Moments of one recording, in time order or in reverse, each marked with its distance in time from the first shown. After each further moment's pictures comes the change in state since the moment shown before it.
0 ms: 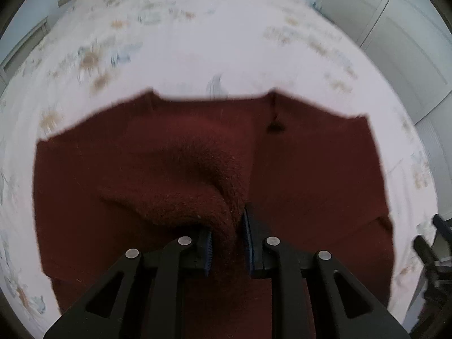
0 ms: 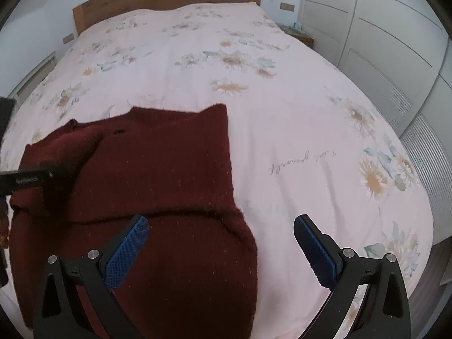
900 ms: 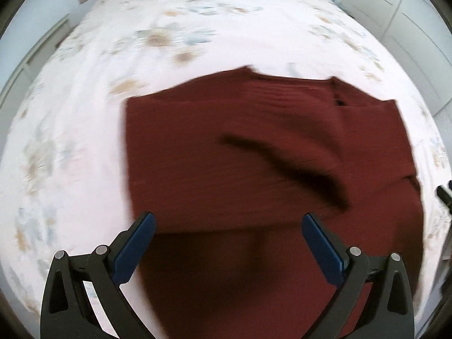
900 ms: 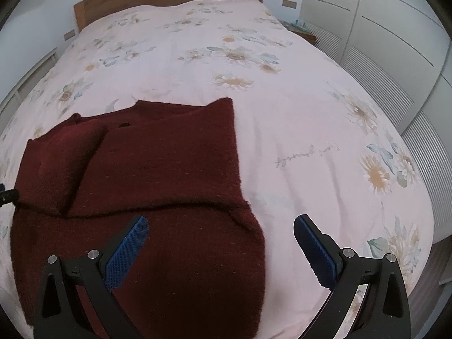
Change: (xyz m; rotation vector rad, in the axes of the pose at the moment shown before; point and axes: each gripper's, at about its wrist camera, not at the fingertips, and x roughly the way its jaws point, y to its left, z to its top) left arm -0.054 0.102 -0.052 -0.008 0.006 0.136; right arm -0.006 0.016 0.000 -0.017 0.008 0.005
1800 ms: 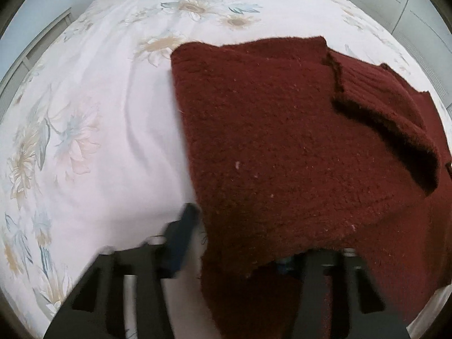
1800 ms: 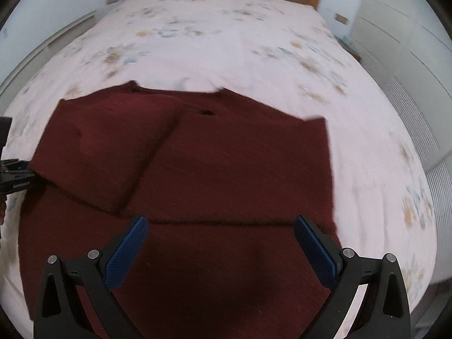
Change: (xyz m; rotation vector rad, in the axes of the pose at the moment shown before) left arm 0.085 0.034 0.006 0.016 0.003 -0.017; right arm 0.020 0.130 0.020 -0.245 0.037 0.071
